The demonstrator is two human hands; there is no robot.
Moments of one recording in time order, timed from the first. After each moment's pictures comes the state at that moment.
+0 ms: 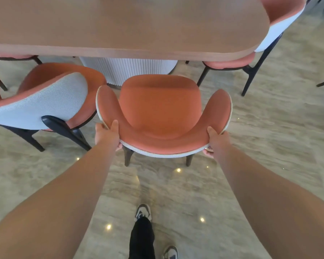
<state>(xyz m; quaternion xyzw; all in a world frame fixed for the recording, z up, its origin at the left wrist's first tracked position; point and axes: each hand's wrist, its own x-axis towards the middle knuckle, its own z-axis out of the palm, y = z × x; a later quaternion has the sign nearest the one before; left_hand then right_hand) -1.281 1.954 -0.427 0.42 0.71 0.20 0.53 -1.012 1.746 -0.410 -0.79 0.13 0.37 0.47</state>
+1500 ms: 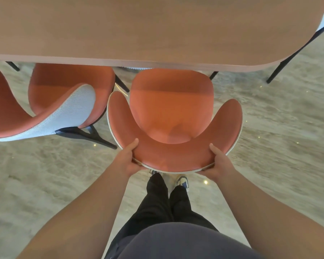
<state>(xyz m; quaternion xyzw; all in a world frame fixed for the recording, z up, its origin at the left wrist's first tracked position) -1.215 1.988 -0.401 0.02 0.65 0.13 0.75 -0.972 1.821 -0.384 -0.55 0.39 0.52 0.52</state>
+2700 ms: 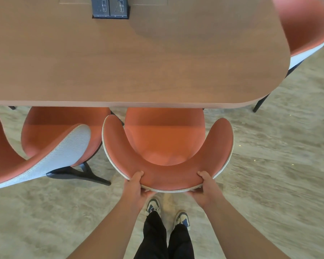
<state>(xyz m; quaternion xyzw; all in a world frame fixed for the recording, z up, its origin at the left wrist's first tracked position) -1.169 1.994 -0.409 0.06 0.64 0.20 0.74 -0.977 1.867 -0.394 -0.54 0.37 0.47 0.58</state>
